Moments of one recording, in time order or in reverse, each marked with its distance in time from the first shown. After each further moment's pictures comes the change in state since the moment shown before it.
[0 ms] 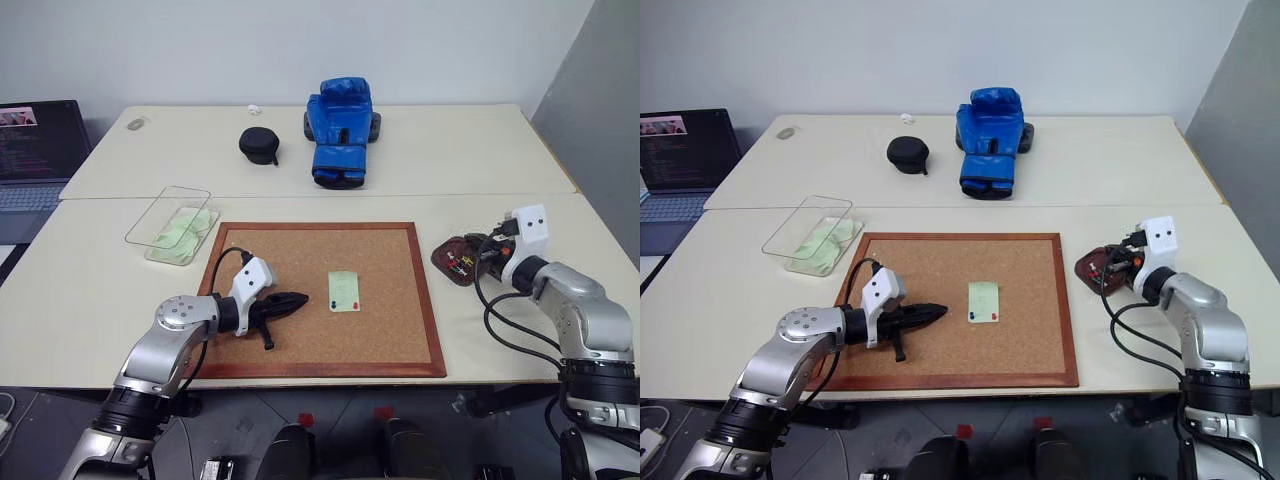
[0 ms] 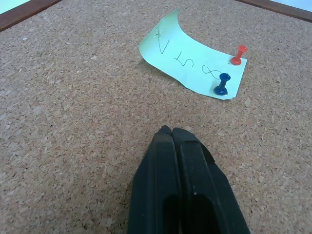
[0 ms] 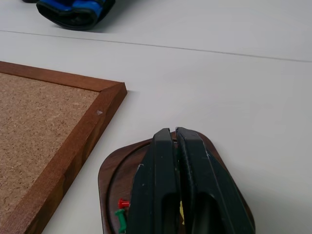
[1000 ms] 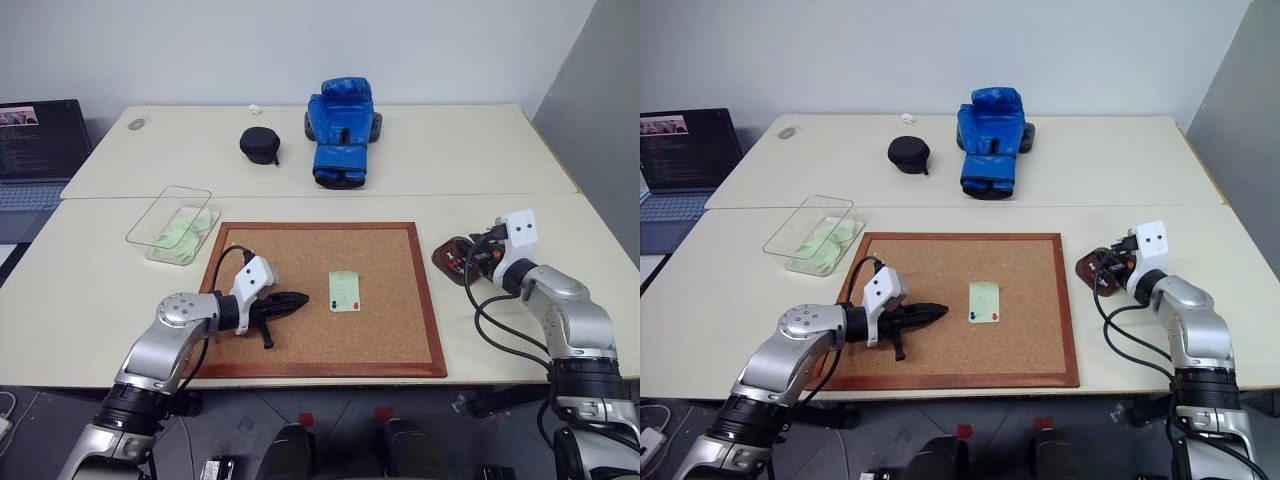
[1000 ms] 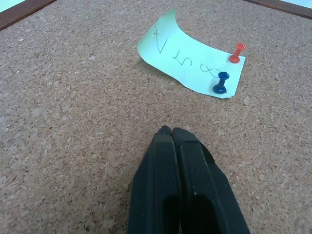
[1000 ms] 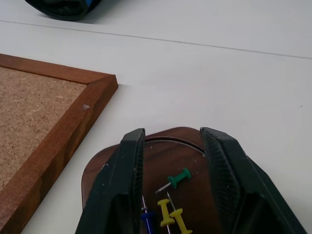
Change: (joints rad) left arm -0.019 0.001 -0.002 0.012 0.013 0.001 -0.015; right arm -0.011 0.008 0.042 0.089 -0.041 -0.151 0.007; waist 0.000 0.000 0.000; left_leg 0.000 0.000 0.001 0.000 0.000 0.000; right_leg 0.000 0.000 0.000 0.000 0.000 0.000
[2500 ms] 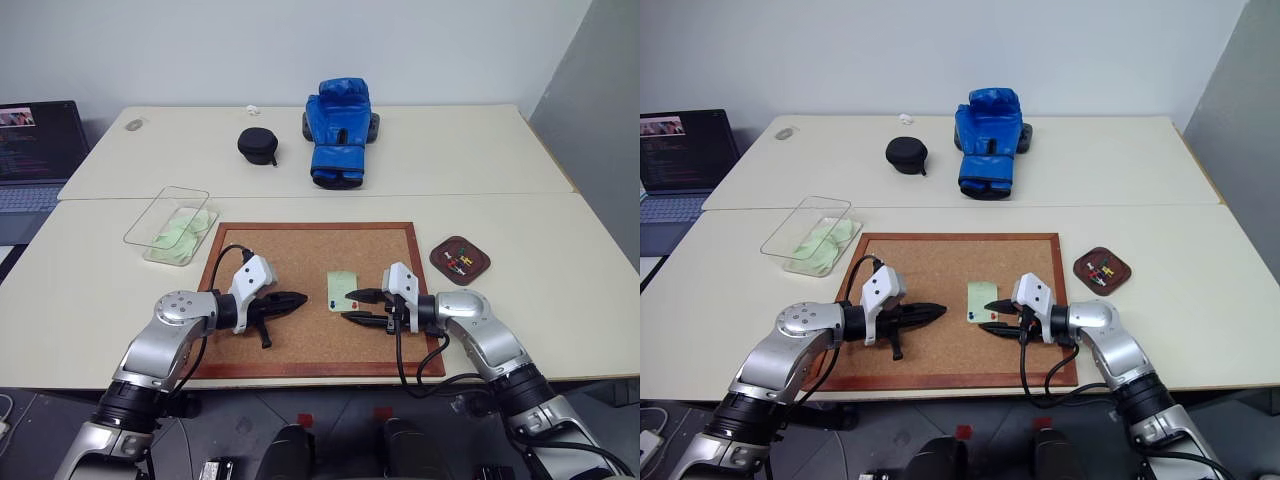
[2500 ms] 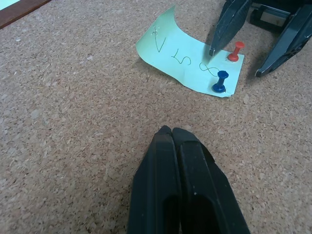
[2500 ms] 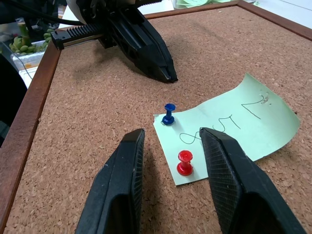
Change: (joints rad) left arm -0.008 0.012 -0.001 0.006 0.002 0.004 -0.017; right arm 0.000 0.112 0.489 0.060 -0.060 -0.400 0.518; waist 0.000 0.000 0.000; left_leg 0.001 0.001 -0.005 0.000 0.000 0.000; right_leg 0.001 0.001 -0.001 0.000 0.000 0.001
